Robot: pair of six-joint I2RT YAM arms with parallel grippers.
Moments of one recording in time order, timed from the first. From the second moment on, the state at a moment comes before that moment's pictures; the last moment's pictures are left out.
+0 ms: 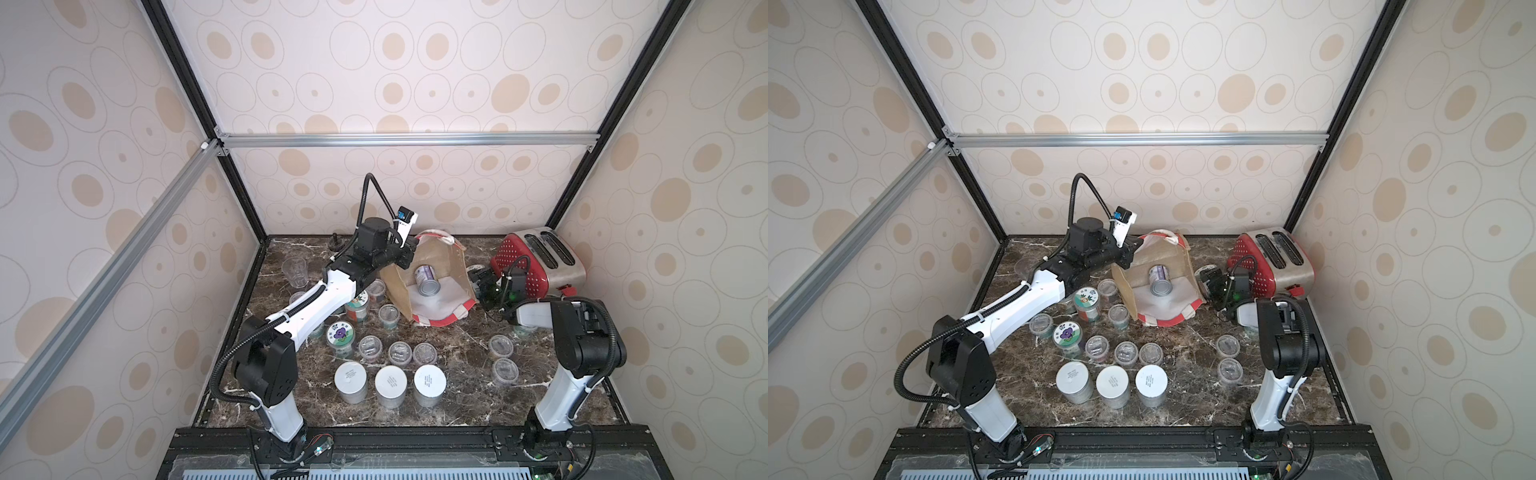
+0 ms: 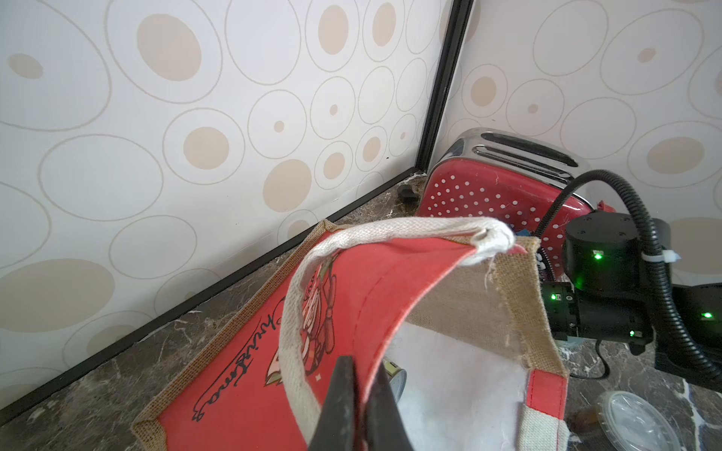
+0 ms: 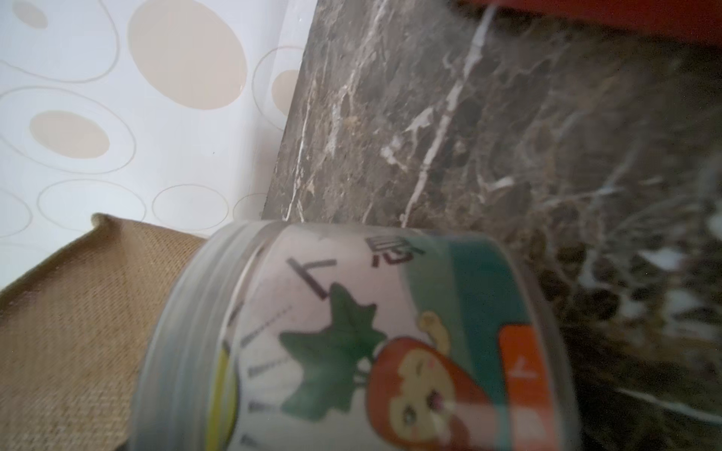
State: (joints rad) left arm -0.55 1.71 1.49 -0.08 0.21 0.02; right arm 0.05 1.83 0.83 0.41 -0.28 1.14
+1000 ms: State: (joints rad) left arm -0.55 1.71 1.49 -0.08 0.22 0.02; right arm -0.01 1.48 0.75 0.09 -0.28 0.99
